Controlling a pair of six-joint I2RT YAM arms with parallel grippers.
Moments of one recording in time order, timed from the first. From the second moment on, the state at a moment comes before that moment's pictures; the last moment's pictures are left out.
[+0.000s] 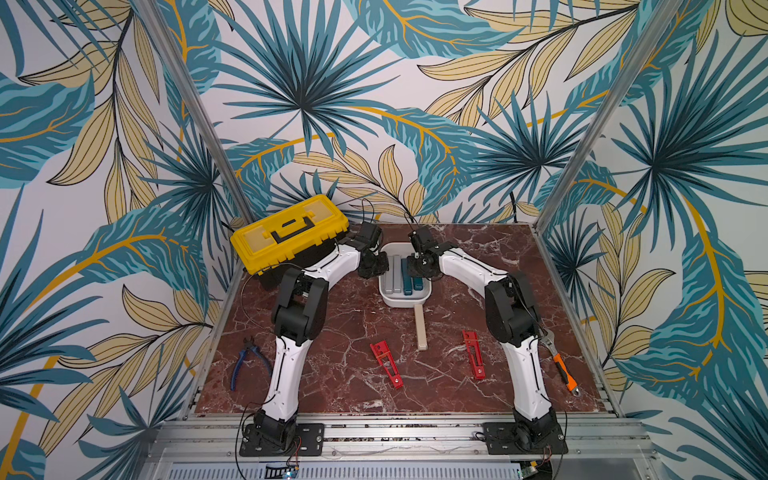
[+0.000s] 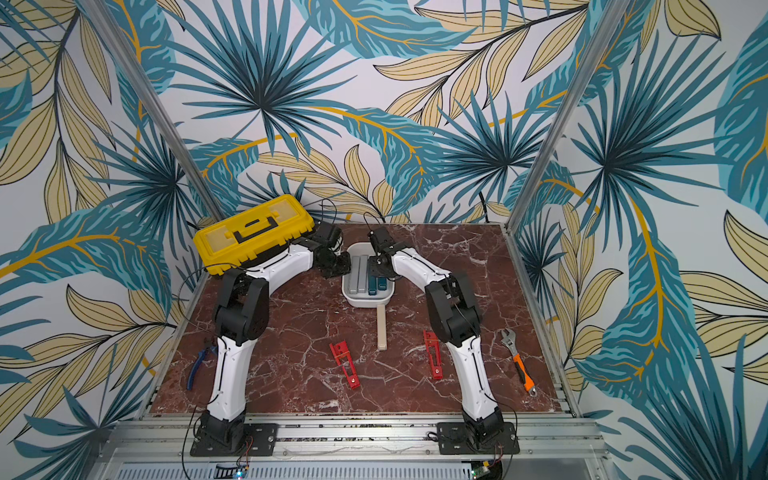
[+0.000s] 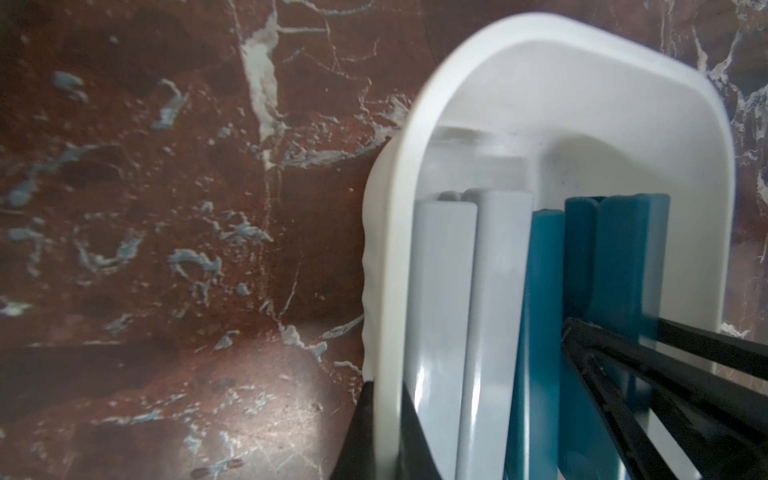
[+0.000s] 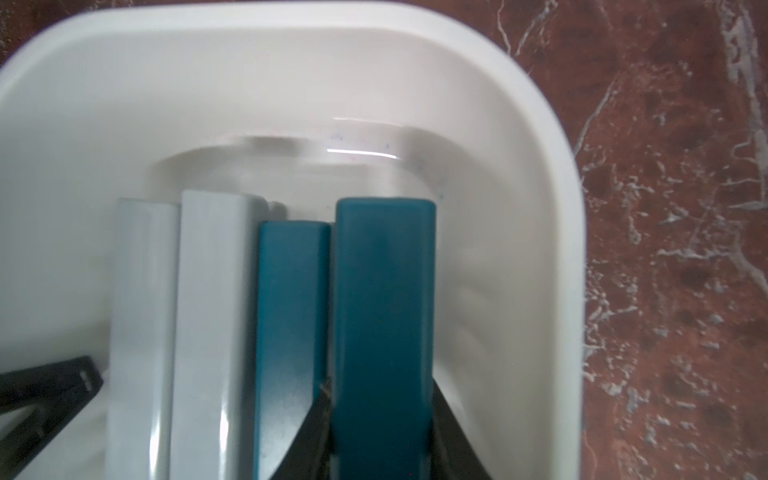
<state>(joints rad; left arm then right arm) -0.38 2.25 1.82 -0.62 0.21 -0.55 0.45 2.28 1.86 -0.63 0.12 0.41</state>
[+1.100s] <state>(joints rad) -0.38 2.24 1.80 -0.60 0.24 -0.57 0.46 2.30 1.89 -0.65 0.17 0.45</state>
